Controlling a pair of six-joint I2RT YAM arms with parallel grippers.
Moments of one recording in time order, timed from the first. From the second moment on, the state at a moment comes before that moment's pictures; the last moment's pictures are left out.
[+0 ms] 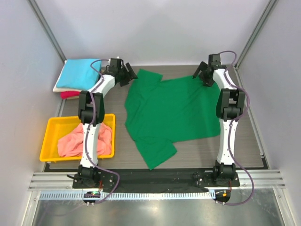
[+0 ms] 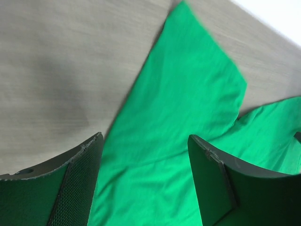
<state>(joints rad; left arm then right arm) -0.19 2.41 1.99 -0.30 0.21 -0.65 -0.03 2.47 2.15 -0.58 -0.07 0.52</state>
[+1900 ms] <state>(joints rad) -1.32 1.63 0.91 -0.44 -0.22 -0.92 -0.20 1.08 0.95 -0.62 0.11 0.58</state>
